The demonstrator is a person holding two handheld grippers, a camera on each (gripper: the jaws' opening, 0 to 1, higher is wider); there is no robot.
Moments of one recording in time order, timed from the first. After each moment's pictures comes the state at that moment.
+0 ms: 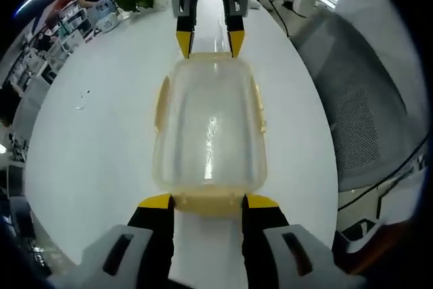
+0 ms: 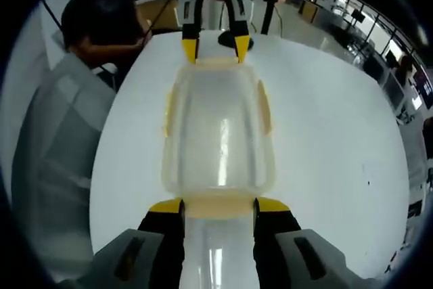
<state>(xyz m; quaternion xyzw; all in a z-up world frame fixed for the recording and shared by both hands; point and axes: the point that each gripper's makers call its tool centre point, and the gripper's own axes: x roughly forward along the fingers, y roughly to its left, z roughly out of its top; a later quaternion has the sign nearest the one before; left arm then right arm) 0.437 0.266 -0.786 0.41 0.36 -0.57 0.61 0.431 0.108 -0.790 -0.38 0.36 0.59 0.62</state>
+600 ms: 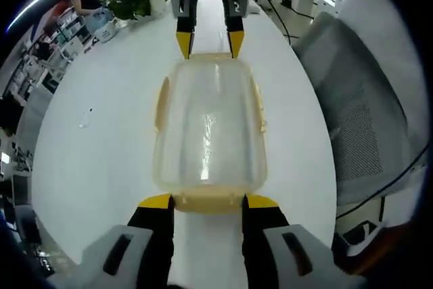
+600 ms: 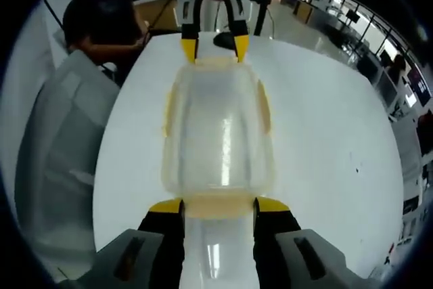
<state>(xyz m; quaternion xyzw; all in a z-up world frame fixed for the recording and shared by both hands) 0.440 0.231 -0.768 0.42 0.34 -0.57 0.61 0.434 0.073 -0.774 -0.38 0.35 0.58 0.63</state>
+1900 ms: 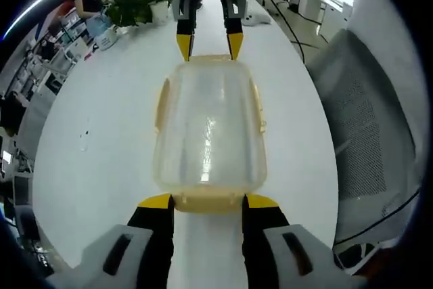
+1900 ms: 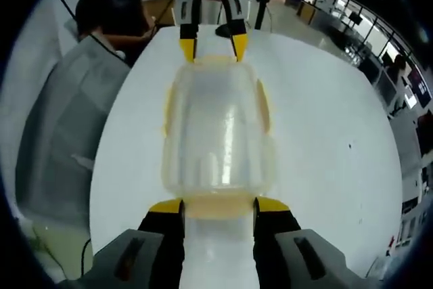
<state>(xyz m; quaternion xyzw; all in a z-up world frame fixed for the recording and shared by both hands) 0.439 0.155 -0.770 0.41 0.34 -0.57 0.63 0.439 -0.005 -0.774 -0.39 0.35 0.59 0.61</state>
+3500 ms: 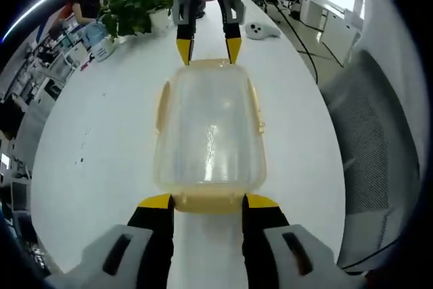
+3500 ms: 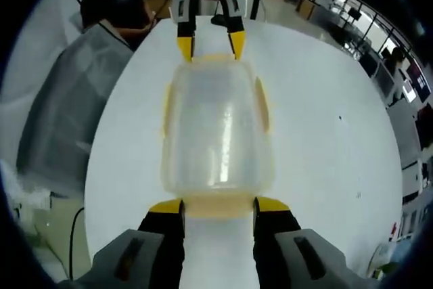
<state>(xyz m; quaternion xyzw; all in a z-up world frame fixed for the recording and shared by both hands) 0.455 0.084 -0.773 0.40 0.33 -0.57 0.64 0.457 -0.075 -0.778 -0.39 0.36 0.58 0.61</state>
